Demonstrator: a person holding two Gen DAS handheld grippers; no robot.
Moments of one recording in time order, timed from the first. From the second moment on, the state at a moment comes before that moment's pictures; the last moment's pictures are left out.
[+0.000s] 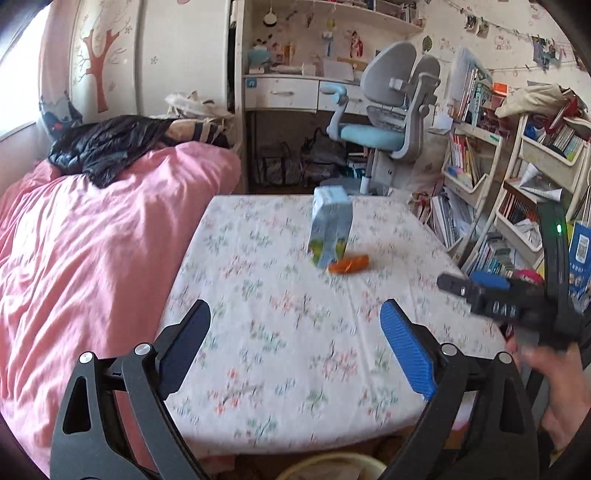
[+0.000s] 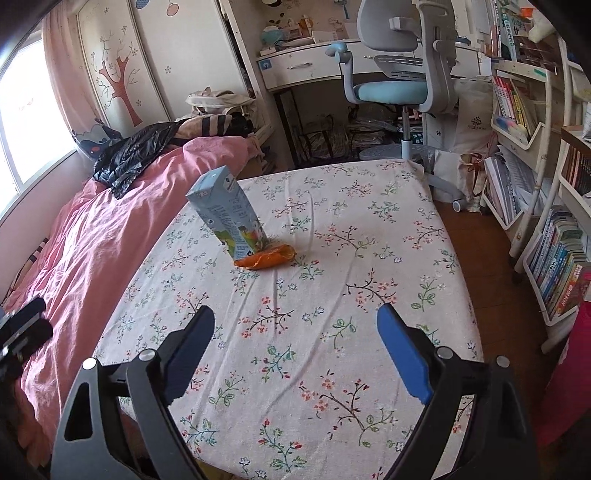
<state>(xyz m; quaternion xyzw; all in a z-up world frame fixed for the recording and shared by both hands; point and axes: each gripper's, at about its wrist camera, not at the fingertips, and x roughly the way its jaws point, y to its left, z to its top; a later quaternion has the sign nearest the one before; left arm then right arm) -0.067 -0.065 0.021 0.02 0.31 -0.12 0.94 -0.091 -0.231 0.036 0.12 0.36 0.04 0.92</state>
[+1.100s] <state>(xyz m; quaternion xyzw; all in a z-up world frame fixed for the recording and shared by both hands) 0.105 -0.110 -0.041 0.12 0.41 -0.16 0.89 -0.059 -0.238 0.016 0.14 0.41 0.07 0.90</state>
